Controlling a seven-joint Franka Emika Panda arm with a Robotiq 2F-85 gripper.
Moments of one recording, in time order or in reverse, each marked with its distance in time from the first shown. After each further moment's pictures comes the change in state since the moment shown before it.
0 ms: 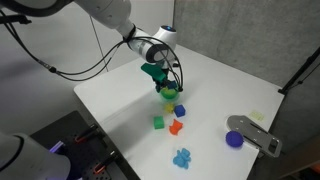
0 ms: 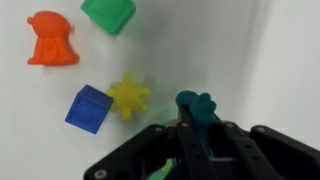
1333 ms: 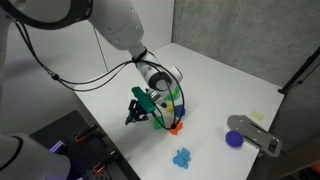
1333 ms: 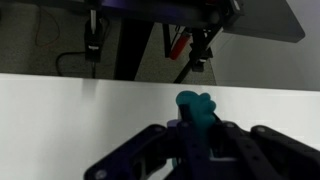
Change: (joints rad) arm -0.077 0.080 -0.081 -0.121 0.091 -0.573 -0.145
